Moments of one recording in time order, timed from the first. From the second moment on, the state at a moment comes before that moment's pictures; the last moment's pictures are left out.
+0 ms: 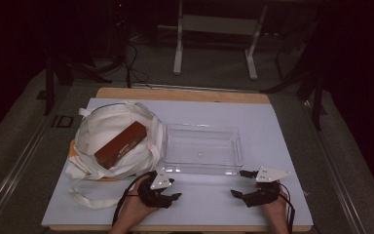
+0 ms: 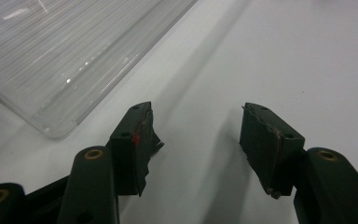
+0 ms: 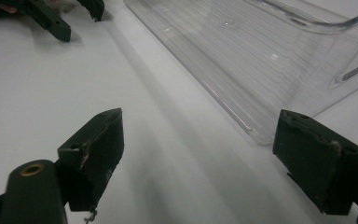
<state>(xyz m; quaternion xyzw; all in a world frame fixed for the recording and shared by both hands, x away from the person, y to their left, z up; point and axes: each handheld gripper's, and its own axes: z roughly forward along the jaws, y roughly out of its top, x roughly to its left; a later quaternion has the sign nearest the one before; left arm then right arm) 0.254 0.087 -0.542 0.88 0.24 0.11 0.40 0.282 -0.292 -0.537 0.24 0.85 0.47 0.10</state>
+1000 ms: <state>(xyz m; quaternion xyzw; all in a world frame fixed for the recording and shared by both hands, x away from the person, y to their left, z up) 0.246 0.089 -0.515 0.89 0.22 0.13 0.38 0.281 -0.290 -0.537 0.24 0.85 0.46 0.11</state>
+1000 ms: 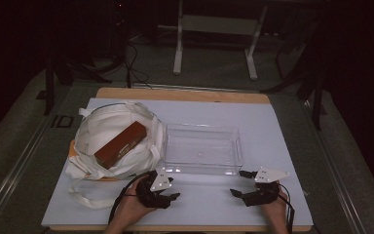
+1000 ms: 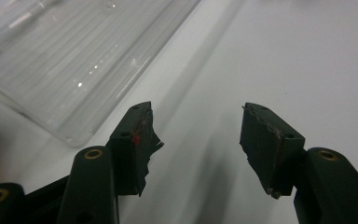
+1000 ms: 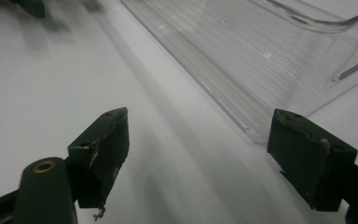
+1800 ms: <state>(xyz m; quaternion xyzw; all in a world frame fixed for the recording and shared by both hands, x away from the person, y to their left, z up) 0.249 0.111 -0.458 0.90 0.18 0.16 0.37 0.281 -0.290 -0.537 0.24 0.85 0.46 0.11</state>
